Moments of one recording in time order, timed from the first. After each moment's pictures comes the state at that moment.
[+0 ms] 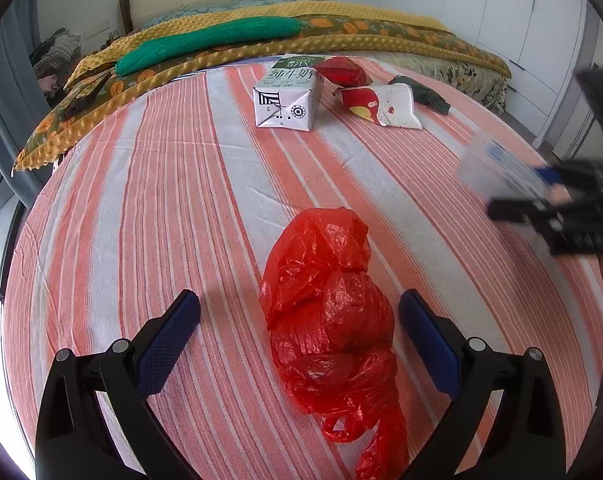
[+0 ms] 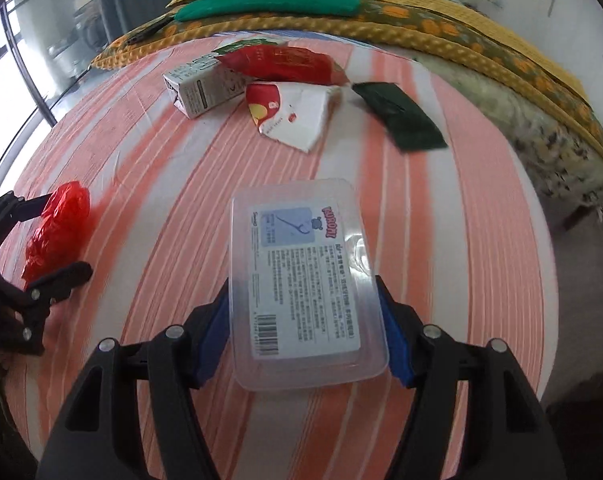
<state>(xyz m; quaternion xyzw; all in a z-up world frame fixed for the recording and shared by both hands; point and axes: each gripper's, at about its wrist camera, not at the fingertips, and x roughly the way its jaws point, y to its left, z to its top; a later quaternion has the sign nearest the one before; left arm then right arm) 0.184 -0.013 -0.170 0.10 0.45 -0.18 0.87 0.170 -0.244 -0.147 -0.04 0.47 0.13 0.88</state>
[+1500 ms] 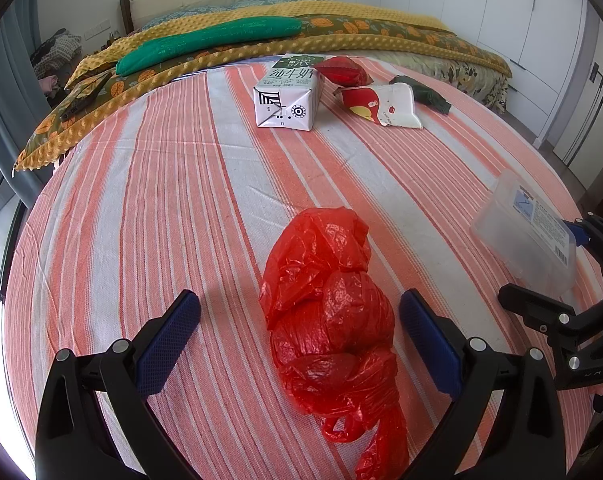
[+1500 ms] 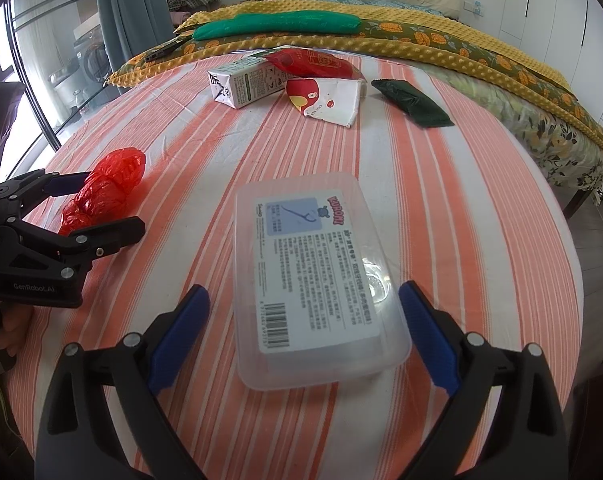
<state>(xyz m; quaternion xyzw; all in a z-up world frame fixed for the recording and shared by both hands) 0.183 -0.014 -0.170 0.10 0.45 -0.18 0.87 0.122 -0.212 -0.161 -0.02 0.42 0.12 0.90</state>
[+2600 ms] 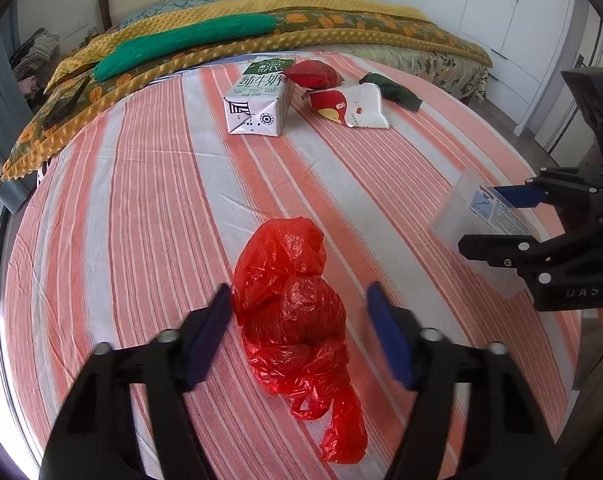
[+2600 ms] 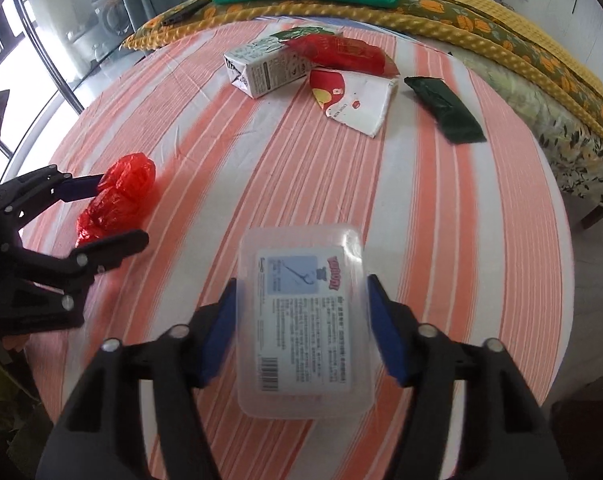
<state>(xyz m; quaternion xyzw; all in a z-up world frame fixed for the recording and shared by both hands) 0.179 -0.021 -0.150 0.10 0.48 -0.21 0.85 0.158 -0.204 -0.133 -0.05 0.50 0.17 0.85</state>
